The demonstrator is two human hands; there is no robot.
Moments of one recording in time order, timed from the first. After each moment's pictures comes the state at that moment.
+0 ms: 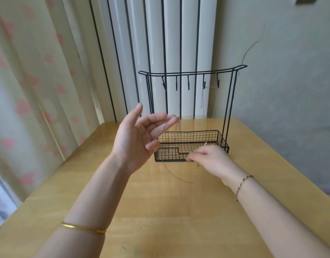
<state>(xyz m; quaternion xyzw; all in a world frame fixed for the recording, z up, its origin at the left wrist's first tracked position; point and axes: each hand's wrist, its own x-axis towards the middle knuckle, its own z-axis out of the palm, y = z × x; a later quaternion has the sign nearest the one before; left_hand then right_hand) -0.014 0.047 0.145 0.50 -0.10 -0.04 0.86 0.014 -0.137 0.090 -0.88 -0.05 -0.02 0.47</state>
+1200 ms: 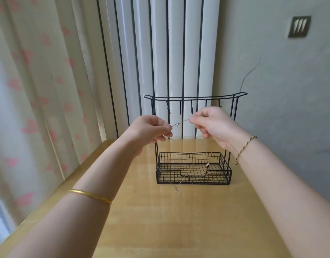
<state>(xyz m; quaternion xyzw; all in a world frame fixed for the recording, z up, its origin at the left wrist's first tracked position) 0.041 0.054 0.196 0.81 -0.07 0.07 0.57 0.059 -0.126 0.202 -0.80 -0.13 -0.11 0.57</state>
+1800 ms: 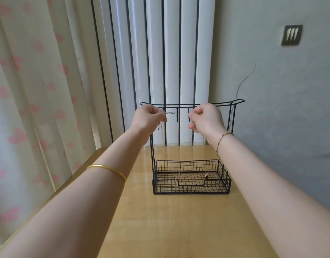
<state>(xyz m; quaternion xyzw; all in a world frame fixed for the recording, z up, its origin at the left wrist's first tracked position) 0.093 0.040 0.218 0.80 -0.05 0.21 0.56 0.112 -0.114 0.207 -0.80 -0.05 -0.25 0.54</state>
